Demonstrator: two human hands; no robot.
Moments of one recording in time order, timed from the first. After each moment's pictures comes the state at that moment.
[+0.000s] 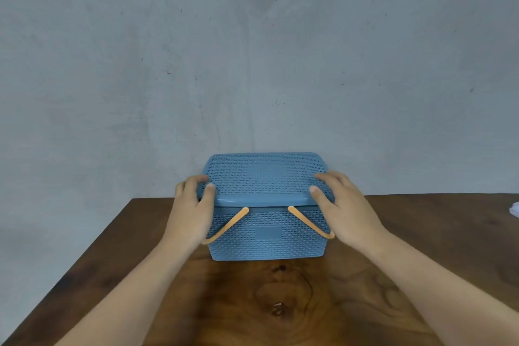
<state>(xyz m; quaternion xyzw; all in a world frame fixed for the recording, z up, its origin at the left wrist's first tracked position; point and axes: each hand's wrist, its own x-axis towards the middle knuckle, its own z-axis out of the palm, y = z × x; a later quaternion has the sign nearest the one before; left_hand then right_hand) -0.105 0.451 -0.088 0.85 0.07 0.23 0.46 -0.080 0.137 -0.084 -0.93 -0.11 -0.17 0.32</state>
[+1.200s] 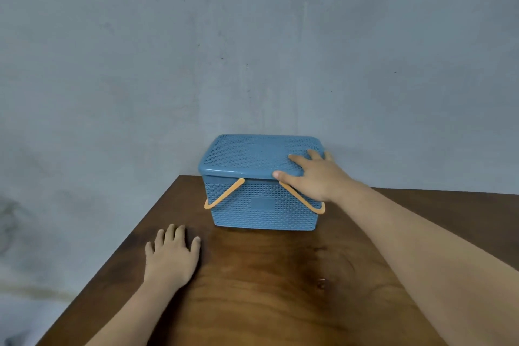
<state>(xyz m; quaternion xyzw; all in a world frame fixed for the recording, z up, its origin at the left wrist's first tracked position) -0.177 0.595 -0.224 0.96 0.24 0.06 0.11 -0.058 0.270 -0.049 -0.98 -0.15 0.01 0.14</state>
